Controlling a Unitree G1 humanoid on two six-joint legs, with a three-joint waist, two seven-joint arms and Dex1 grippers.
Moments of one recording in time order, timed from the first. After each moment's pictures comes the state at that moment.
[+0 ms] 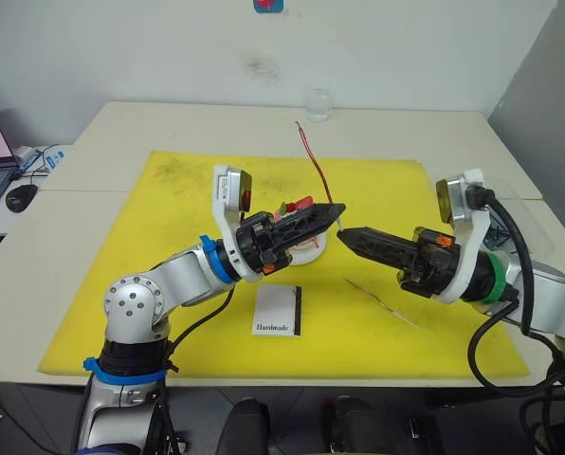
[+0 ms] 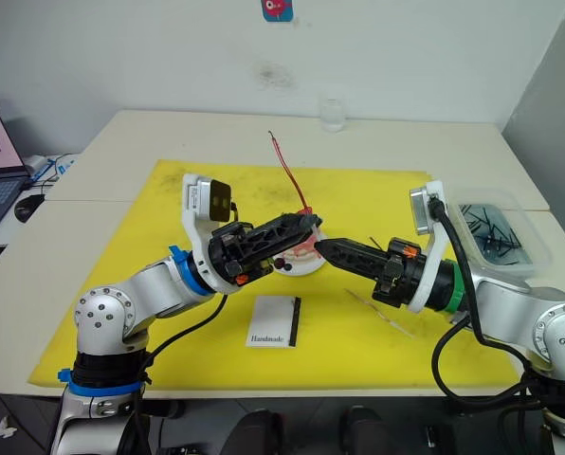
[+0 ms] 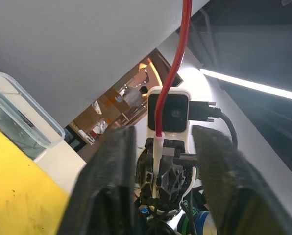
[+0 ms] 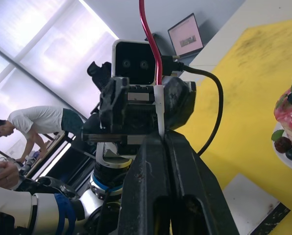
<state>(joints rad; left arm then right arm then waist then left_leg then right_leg) -0.48 0.39 0.06 -0.27 -1.76 0.97 -0.25 -0.37 -0.76 -0.07 -0.55 1.95 0.87 -0.03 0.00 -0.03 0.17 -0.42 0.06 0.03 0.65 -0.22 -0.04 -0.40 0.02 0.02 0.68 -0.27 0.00</state>
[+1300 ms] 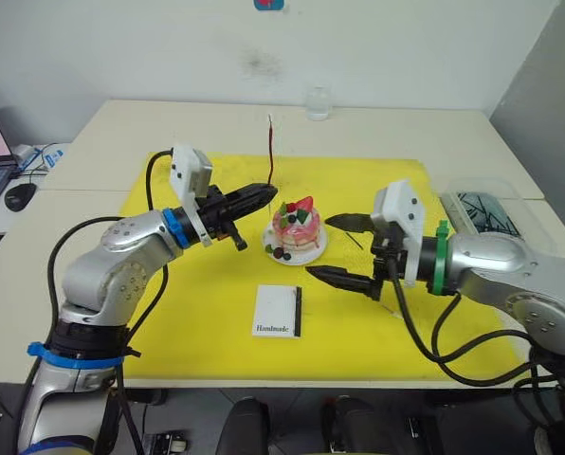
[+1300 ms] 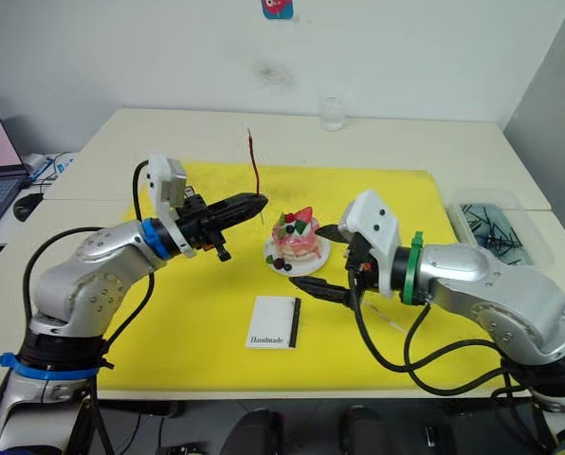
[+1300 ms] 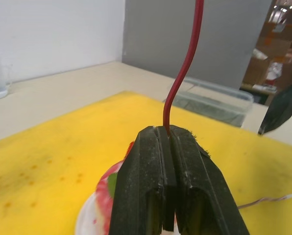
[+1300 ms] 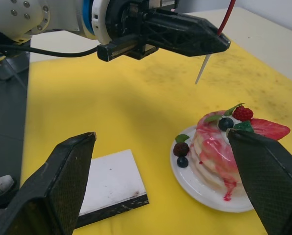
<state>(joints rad) -0.52 0.62 0.00 -0.09 -0.70 0.45 -0.73 -0.58 -0.76 0.22 -0.60 0.85 0.83 0.44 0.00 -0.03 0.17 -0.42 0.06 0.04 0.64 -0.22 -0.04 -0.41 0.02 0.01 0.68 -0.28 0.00</state>
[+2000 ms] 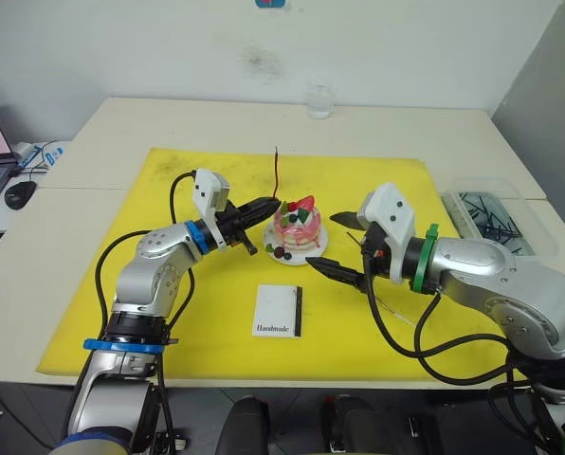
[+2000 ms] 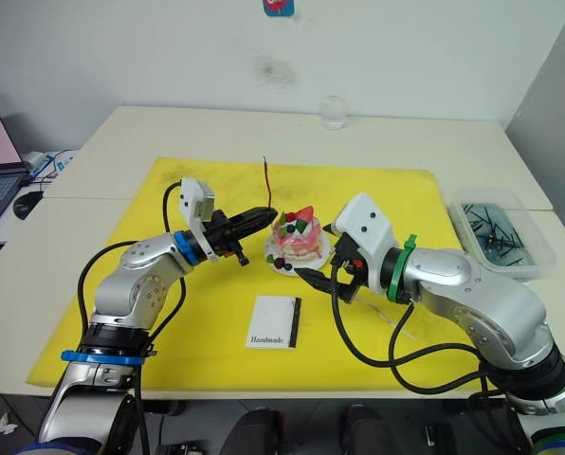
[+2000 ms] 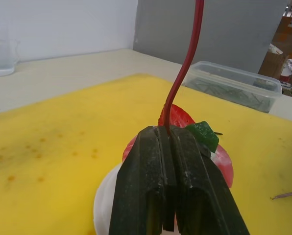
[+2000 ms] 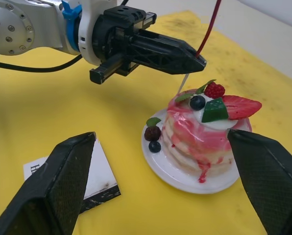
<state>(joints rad) -0.59 0.45 0.01 0.20 -0.50 0.30 -0.87 -0.56 -0.66 0.20 -0.65 0.72 0.98 0.37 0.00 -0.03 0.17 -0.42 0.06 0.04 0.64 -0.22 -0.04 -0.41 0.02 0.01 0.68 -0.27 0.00</state>
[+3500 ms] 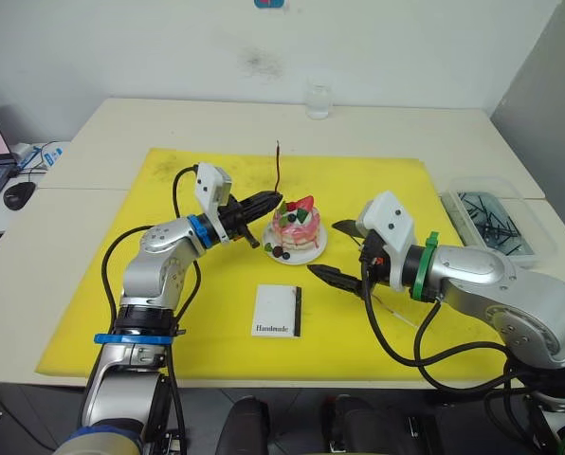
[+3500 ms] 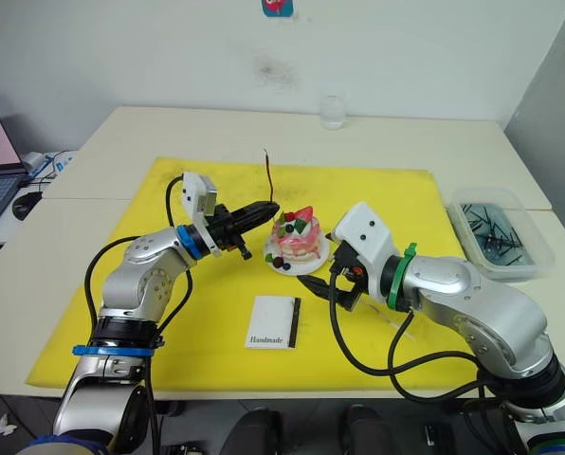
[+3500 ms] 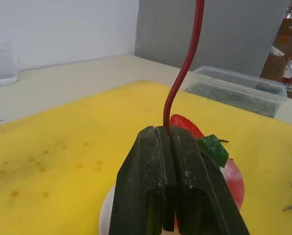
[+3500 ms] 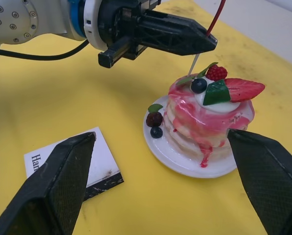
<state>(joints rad) -0.60 0.40 0.05 0.24 -0.42 0.27 -0.91 -0.53 -0.64 0.17 -0.69 0.69 1.04 0.37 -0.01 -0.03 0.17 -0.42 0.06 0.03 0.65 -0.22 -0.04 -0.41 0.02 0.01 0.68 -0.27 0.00</state>
